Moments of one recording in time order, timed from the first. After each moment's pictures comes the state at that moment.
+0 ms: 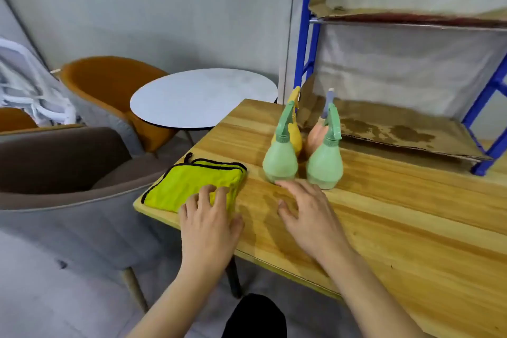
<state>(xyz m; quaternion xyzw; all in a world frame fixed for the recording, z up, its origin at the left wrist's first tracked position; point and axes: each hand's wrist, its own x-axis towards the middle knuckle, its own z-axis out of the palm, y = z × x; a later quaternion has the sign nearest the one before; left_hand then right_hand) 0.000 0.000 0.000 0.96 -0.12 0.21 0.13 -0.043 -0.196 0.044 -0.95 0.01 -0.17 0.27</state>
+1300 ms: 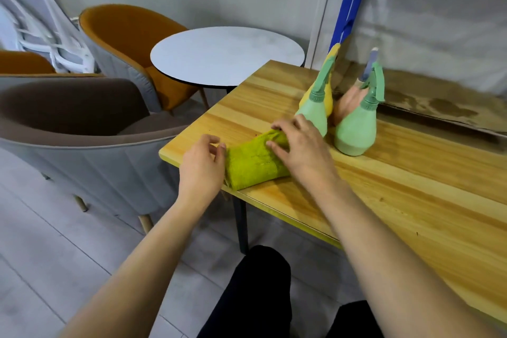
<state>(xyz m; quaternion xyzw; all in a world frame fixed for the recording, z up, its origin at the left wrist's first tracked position) 0.025 0.047 0.015 0.90 0.01 0.11 0.42 0.018 -0.158 0.039 -0.97 -0.05 -0.20 0.15</state>
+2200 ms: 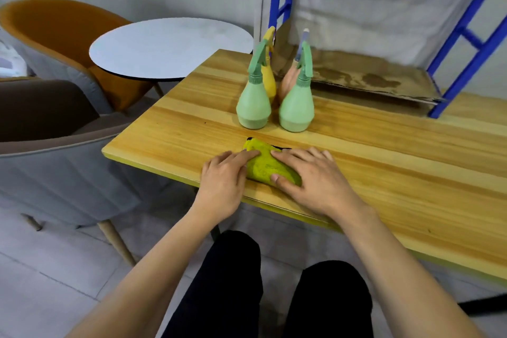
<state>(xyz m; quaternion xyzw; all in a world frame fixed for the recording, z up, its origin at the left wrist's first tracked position) -0.029 -0.051 -0.022 0.91 -0.26 0.05 0.32 -0.096 -0.257 0.009 -1.00 -0.02 -0.08 0.05</state>
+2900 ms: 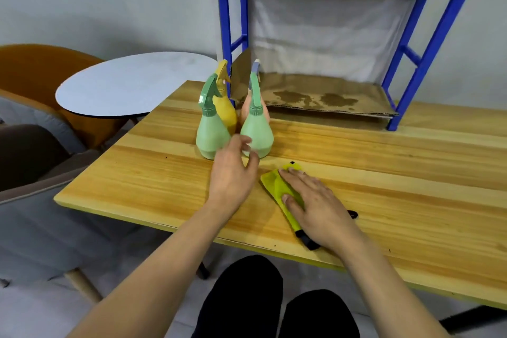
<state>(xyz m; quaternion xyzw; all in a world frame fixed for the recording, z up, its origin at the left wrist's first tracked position) 0.001 -0.169 0.022 0.85 -0.22 0.12 0.45 -0.124 -0.326 -0.002 -0.97 0.07 -0.06 0.20</state>
